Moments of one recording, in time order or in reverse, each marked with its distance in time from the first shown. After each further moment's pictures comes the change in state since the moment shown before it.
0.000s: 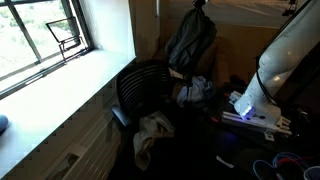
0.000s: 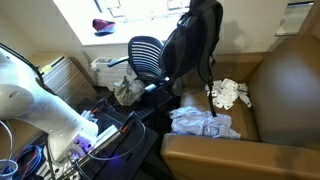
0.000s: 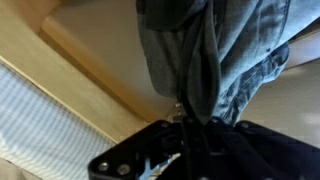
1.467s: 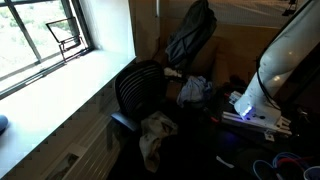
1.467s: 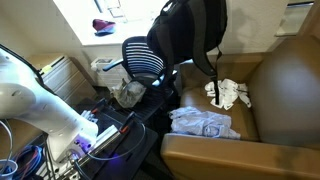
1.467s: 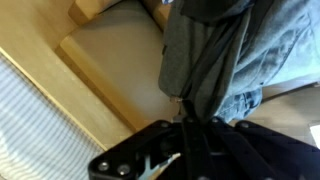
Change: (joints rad) arm 0.041 -0.027 -0.024 0.200 0.084 -0.373 -0.202
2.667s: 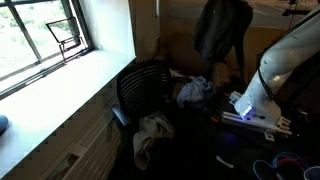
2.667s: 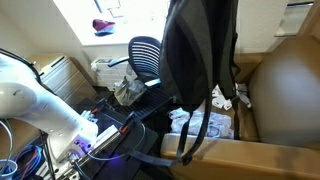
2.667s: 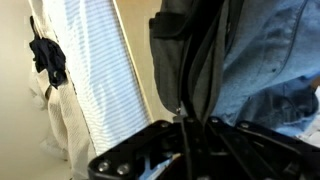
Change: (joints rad) arm 0.022 -0.224 0.060 -0.258 -0.672 -0.087 0.145
